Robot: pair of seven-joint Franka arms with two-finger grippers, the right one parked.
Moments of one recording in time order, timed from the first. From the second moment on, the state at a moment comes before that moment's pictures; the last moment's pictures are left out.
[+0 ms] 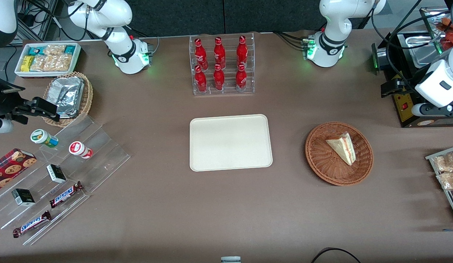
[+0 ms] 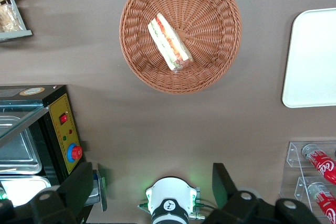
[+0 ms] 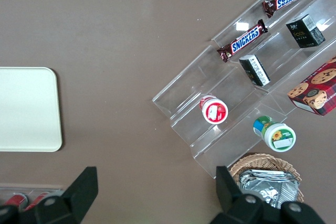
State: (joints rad) arm 0.01 0.07 -0.07 -1.48 0.05 1.29 -0.03
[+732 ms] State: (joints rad) arm 0.02 0.12 -0.07 -1.60 0.06 1.45 -0.08
